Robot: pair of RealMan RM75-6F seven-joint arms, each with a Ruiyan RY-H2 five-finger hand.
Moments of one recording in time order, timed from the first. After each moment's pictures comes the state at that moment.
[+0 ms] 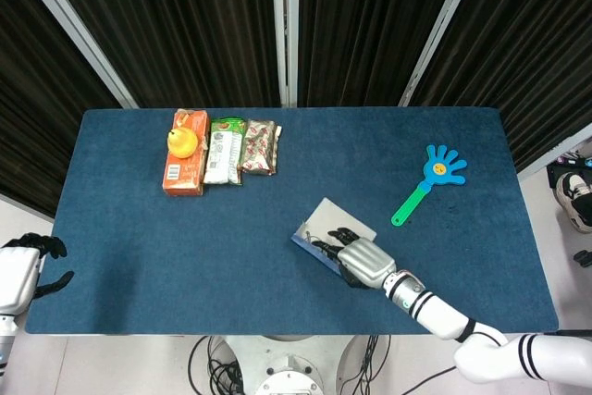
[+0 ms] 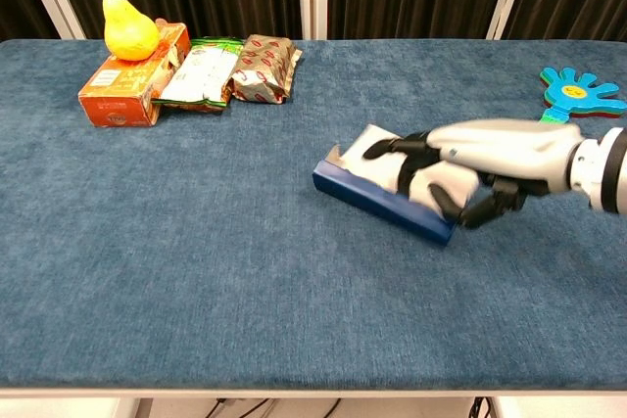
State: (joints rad) left arm -0.11 -1.05 -0.04 -1.64 1.50 1.47 0.06; right arm 0.74 -1.38 0.00 -1.72 -1.34 0.78 -0.12
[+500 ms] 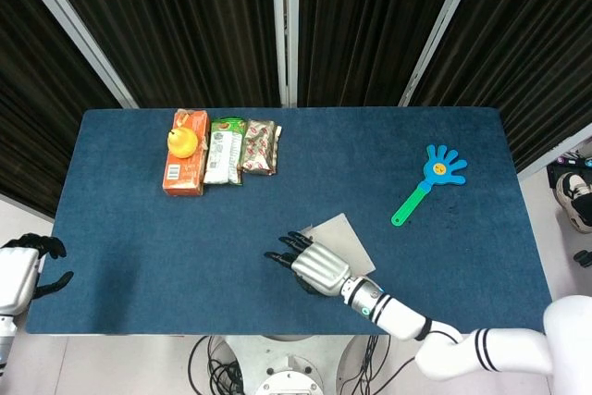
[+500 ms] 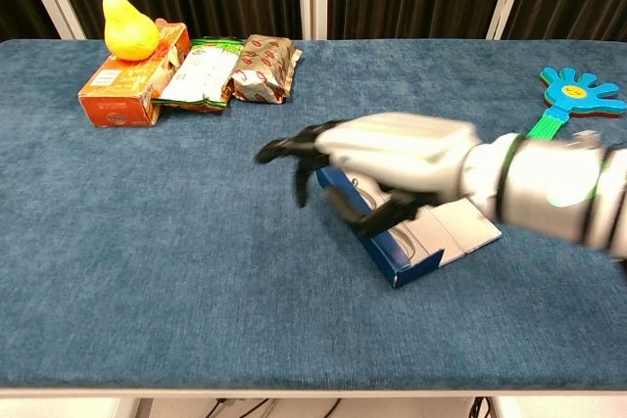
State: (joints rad) left arm -0.10 -1.05 -0.04 -1.64 1.50 1.47 0.05; right arm 0.81 -1.59 0.07 -1.64 -1.37 0.81 -0.29
